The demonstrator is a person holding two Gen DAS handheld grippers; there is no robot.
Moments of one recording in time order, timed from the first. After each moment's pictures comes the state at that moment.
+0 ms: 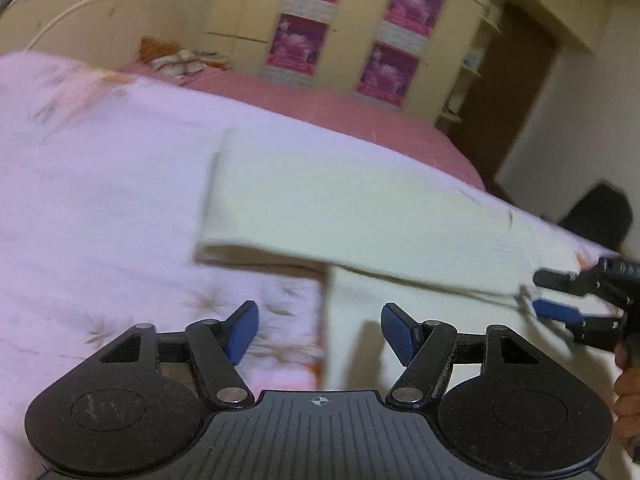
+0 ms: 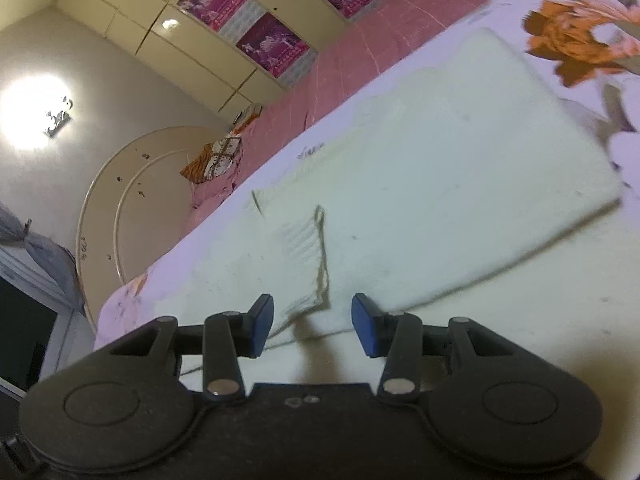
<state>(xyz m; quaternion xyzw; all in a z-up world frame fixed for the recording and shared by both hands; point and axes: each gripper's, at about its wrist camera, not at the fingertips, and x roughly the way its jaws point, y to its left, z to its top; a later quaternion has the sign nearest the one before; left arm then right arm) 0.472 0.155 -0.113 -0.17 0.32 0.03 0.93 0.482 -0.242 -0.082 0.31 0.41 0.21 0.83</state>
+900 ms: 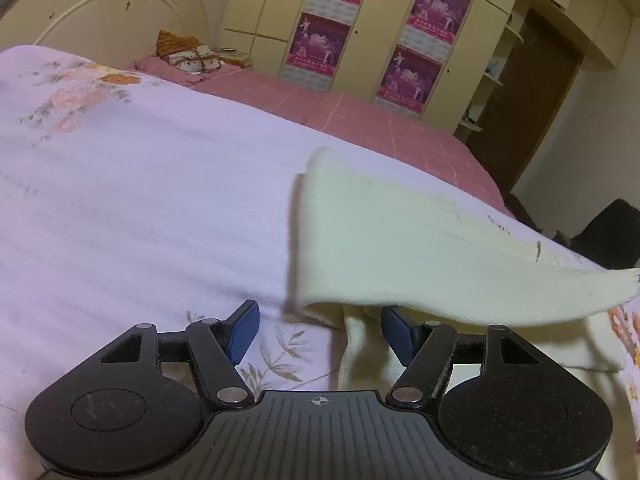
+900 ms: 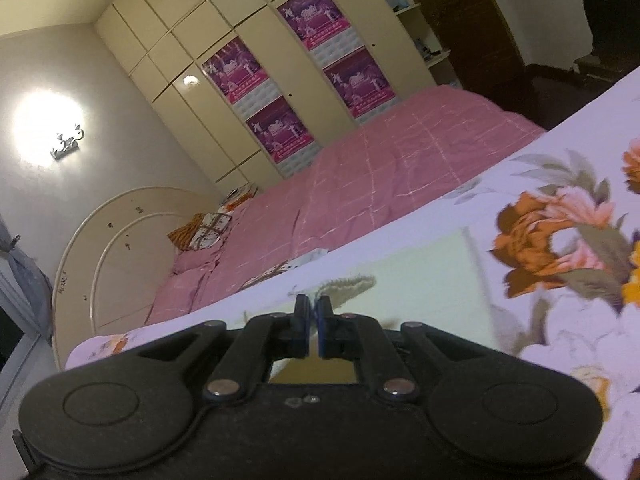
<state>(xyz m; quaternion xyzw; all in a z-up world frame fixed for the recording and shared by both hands) 0.513 0.143 -0.122 -0.17 0.33 0.07 0.93 0.468 -0.294 -0.007 0.25 0.28 0.16 0.91</state>
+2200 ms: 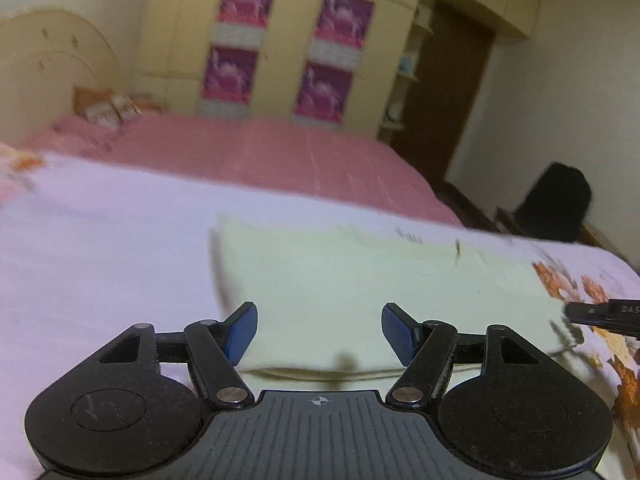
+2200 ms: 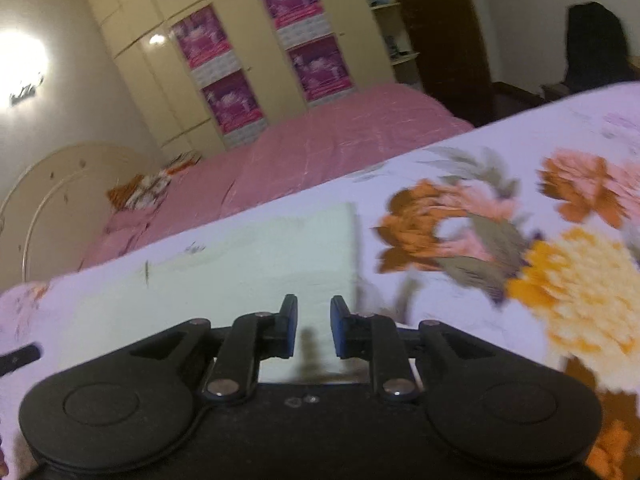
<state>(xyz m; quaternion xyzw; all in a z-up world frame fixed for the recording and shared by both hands) 0.539 0.109 -0.097 -0.11 0.30 -0.05 0.95 0.467 -0.321 -0.044 0.15 0.33 0.11 0.93</state>
